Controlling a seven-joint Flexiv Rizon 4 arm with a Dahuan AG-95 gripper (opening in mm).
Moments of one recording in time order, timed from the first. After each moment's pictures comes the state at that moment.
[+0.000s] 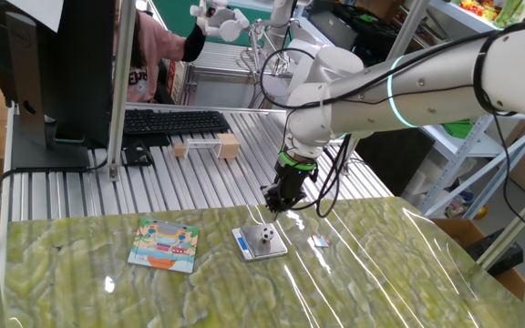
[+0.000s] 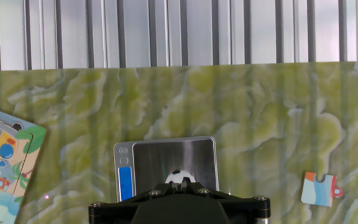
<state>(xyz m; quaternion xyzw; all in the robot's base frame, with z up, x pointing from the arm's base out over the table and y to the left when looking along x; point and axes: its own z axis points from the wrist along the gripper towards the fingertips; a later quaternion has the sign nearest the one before) 0.621 -0.034 0.084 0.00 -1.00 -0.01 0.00</state>
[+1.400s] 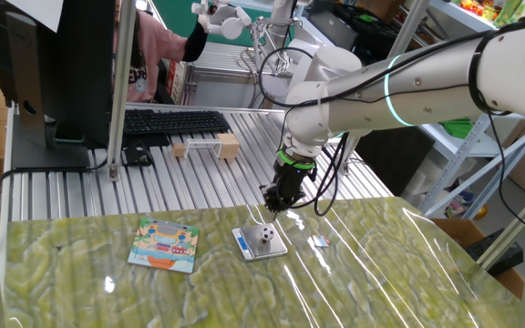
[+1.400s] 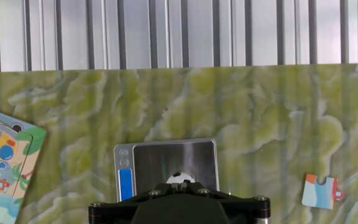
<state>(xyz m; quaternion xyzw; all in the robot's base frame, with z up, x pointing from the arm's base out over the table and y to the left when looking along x) 0.623 -0.034 0.083 0.00 -1.00 -0.01 0.01</state>
